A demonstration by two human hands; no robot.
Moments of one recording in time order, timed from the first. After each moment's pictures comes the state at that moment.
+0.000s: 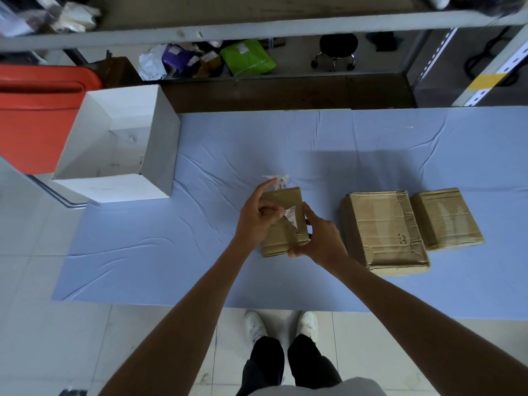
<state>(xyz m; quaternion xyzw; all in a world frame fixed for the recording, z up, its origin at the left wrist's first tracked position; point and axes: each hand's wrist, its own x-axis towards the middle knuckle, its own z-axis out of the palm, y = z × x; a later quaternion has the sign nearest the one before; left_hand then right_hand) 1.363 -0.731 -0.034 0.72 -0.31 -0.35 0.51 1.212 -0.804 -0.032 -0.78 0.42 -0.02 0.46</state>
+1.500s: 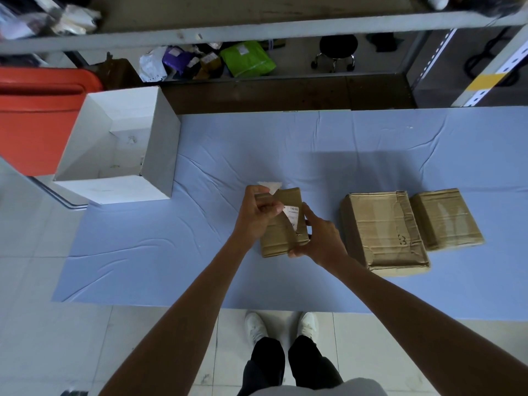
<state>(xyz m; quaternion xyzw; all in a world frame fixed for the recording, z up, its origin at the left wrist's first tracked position) 1.366 -0.737 -0.029 0.70 -0.23 -0.40 0.55 1.213 -0.806 -0.034 -0.78 0.42 -0.01 0.46</state>
